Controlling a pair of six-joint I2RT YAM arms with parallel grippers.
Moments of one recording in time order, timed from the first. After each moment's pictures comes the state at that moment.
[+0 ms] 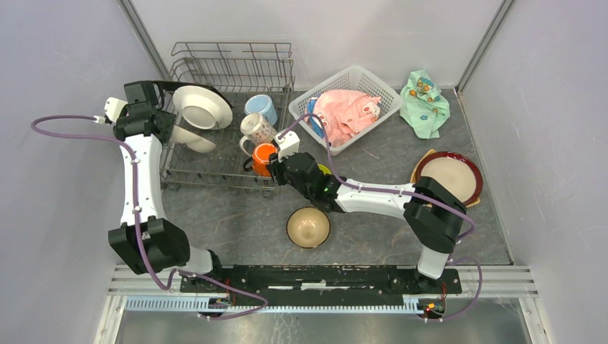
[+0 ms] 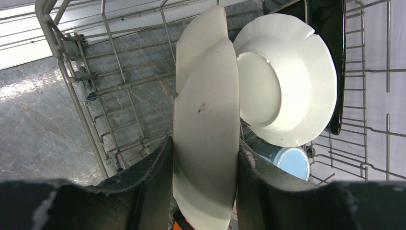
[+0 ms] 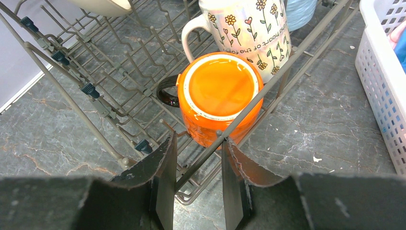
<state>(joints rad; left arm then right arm) 0.26 1.42 1.54 -0.89 -0.32 -1.02 1.06 1.79 1.17 0.35 0.34 0.23</state>
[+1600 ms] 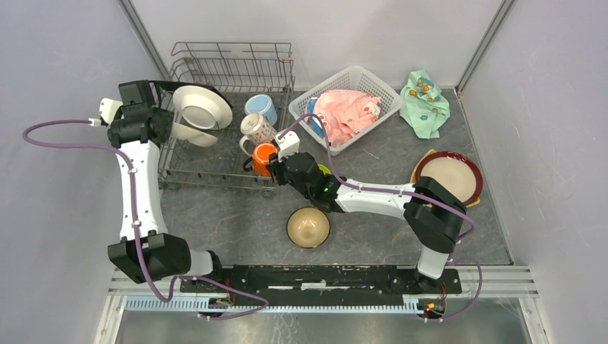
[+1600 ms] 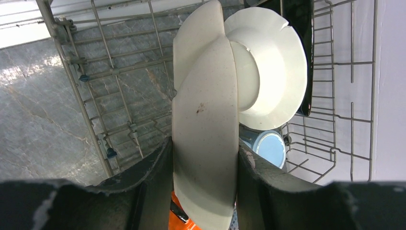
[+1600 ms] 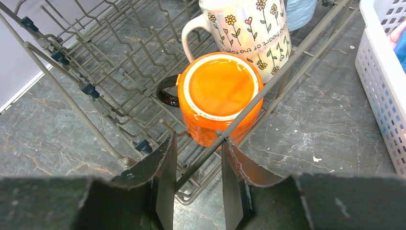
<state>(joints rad) 0.24 1.36 1.60 -0.96 -0.31 -1.07 1.06 1.79 1.17 0.35 0.34 0.23</state>
